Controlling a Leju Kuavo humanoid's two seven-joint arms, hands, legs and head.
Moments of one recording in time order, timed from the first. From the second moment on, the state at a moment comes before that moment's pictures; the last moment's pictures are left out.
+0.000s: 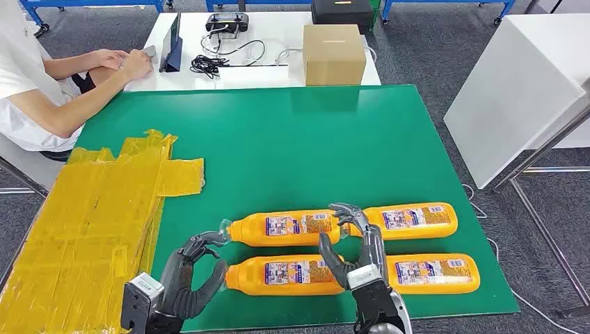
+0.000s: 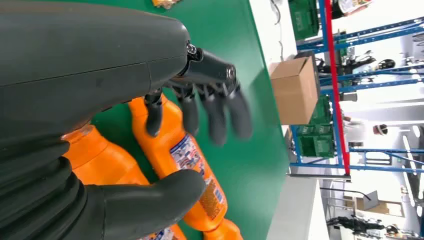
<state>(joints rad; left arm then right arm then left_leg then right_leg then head) 0.25 -0.07 -0.33 -1.76 -0.16 0.09 -0.30 0.16 0.09 0.33 -1.72 0.38 -0.29 -0.38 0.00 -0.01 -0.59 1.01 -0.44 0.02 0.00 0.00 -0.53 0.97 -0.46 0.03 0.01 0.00</state>
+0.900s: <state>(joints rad) 0.09 -0.10 -0.30 -1.72 -0.14 -0.08 -0.31 -0.25 -0.10 0.47 -1.38 1.07 -0.09 -0.04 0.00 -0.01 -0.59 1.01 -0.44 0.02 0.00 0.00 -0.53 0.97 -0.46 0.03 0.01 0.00</state>
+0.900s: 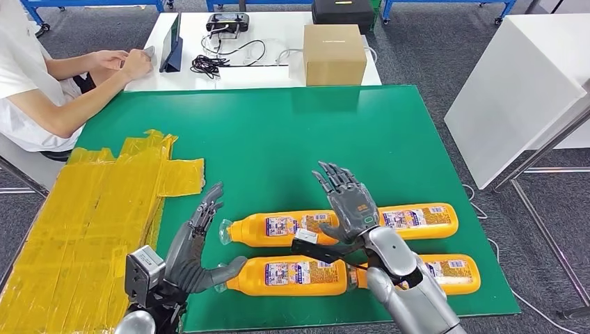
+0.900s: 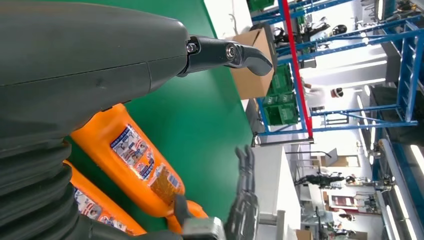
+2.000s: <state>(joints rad) -0.01 -0.12 -0.33 -1.60 -0.08 -0.12 -0.31 -0.47 0.00 0.56 -0.94 0.68 0.10 -0.23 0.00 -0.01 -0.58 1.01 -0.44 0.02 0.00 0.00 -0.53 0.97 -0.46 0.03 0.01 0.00</state>
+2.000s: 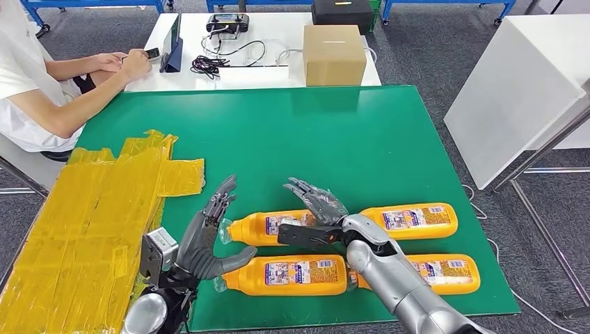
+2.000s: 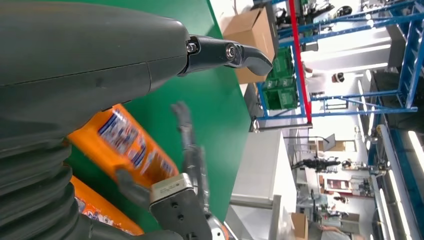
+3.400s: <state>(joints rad) -0.07 -0.12 -0.36 -1.47 -0.04 -0.08 -0.31 -0.64 0.08 0.78 -0.63 0.86 0.06 0.04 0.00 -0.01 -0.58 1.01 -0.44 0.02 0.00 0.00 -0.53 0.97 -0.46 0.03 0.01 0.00</state>
